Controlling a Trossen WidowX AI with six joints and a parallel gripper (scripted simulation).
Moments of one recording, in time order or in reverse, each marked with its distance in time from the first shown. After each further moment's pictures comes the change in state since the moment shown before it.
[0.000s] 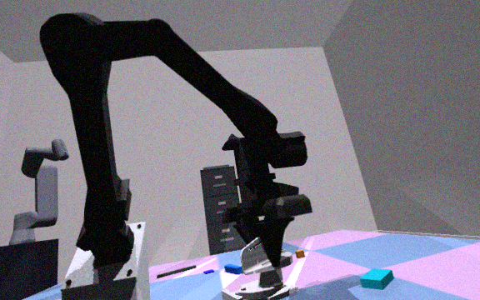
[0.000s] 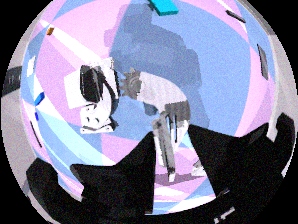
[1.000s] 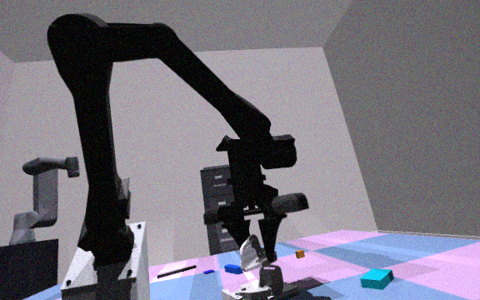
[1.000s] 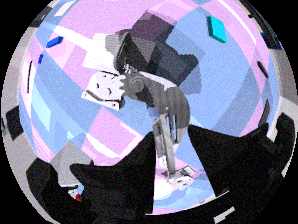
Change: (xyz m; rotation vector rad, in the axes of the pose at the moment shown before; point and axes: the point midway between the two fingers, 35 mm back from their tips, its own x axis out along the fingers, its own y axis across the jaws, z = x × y) arm -0.004 0.021 -0.001 -0.479 -0.006 0.000
